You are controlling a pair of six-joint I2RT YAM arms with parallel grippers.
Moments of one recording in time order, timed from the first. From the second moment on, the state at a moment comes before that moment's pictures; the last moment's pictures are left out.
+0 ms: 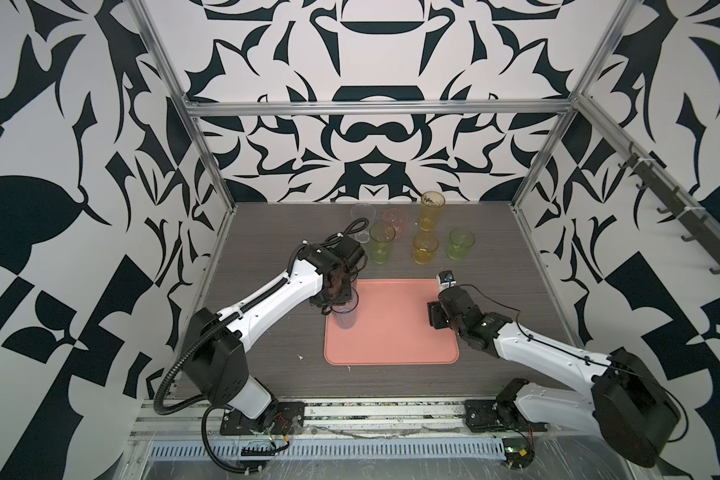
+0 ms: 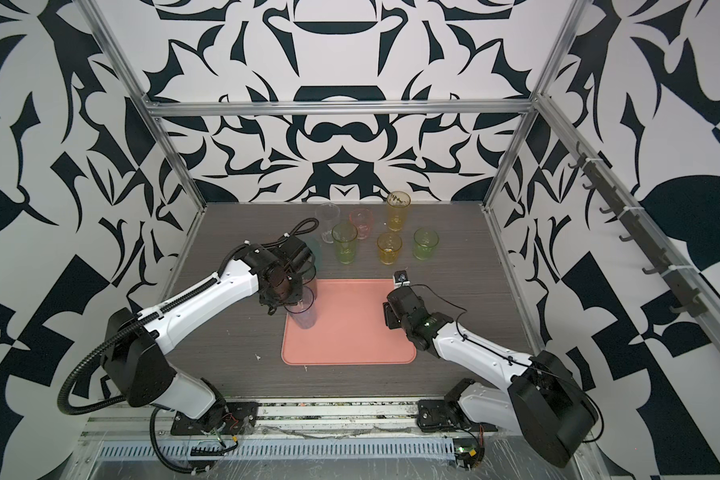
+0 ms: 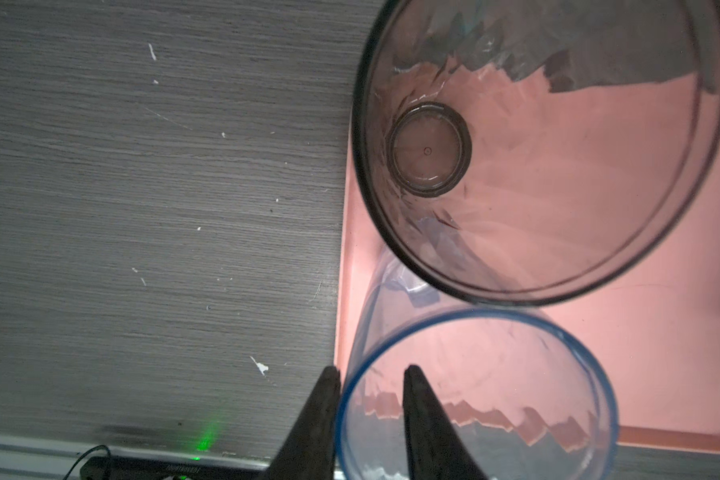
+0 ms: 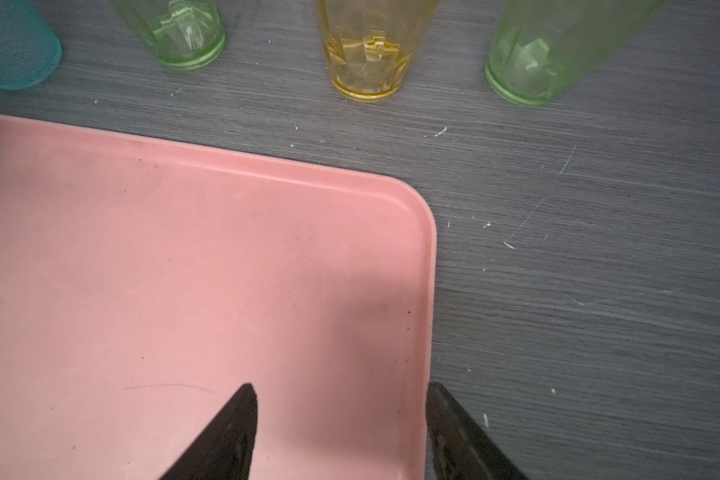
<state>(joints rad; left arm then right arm) -0.71 1.55 1.34 -1.17 -0.16 -0.74 0.64 1.17 0.50 -0.18 0.31 0.37</state>
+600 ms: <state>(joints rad) -0.71 1.51 1.50 -1.23 -0.22 -0.72 0.64 1.17 0.50 -0.18 0.31 0.37</state>
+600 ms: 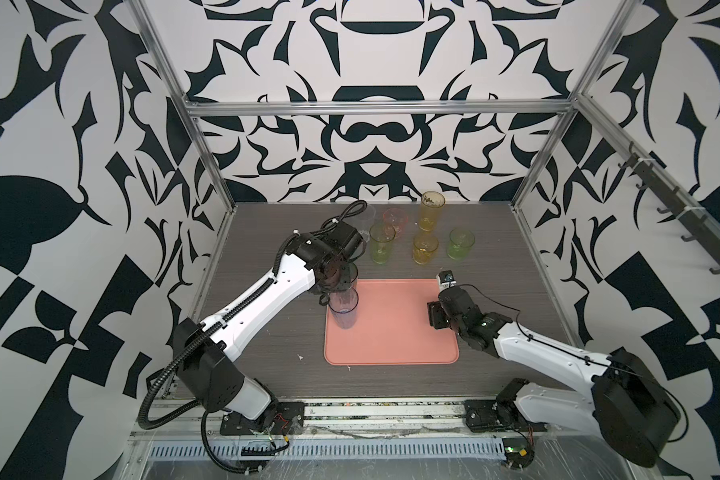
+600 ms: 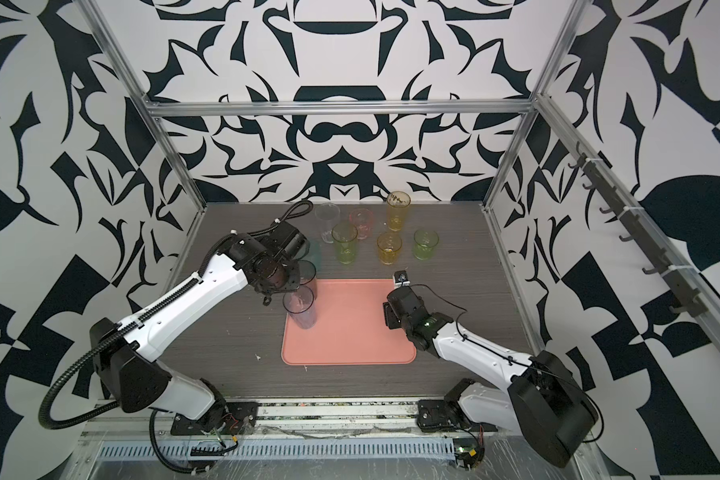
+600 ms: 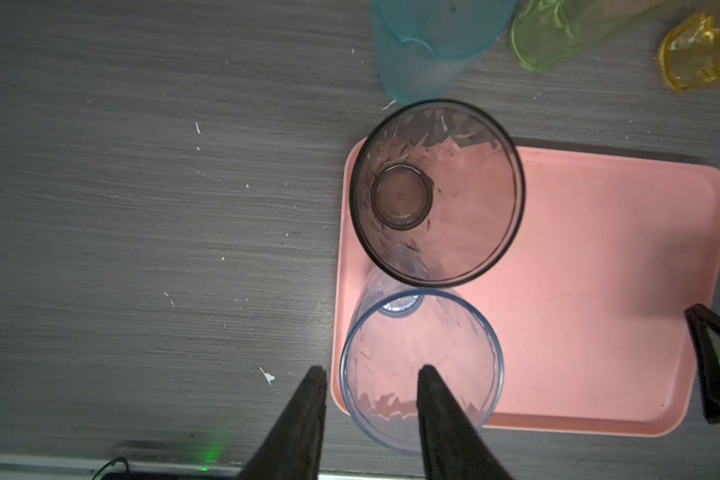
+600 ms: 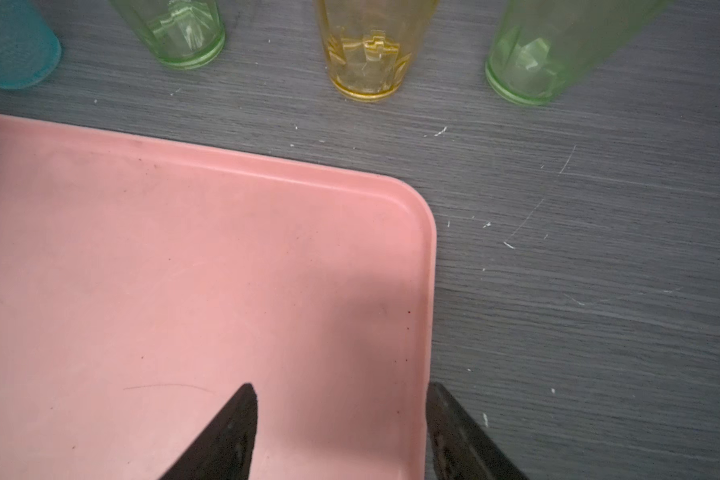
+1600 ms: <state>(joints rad) -0.49 1.84 1.93 -0.99 -0.22 -0.53 0.64 1.15 0.50 -0.18 0.31 0.37</state>
